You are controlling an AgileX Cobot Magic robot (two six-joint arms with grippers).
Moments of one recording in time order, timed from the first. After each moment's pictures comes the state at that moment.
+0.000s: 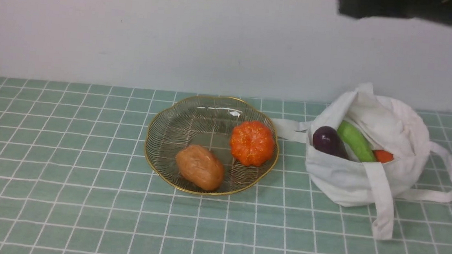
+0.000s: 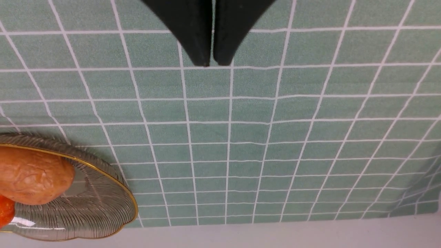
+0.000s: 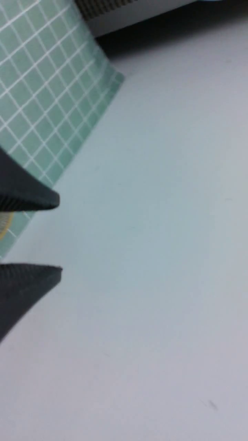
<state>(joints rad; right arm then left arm) 0.41 1.25 -1.28 0.71 0.40 -0.79 -0.06 -0.01 0.03 0.07 0.38 -0.07</state>
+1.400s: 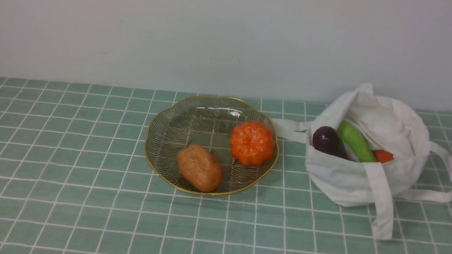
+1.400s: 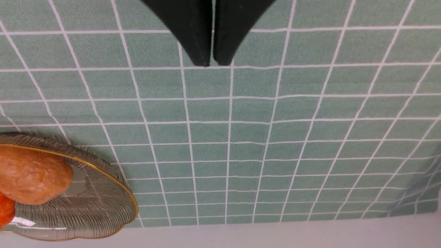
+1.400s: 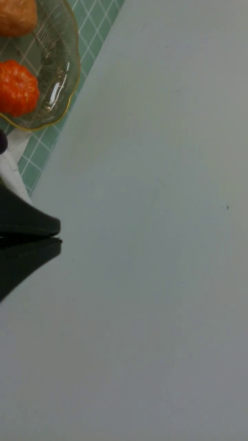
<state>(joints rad) 0.18 0.62 -0.87 0.12 0.52 -0.43 -0.06 -0.01 0.03 0.07 0.38 -0.07</state>
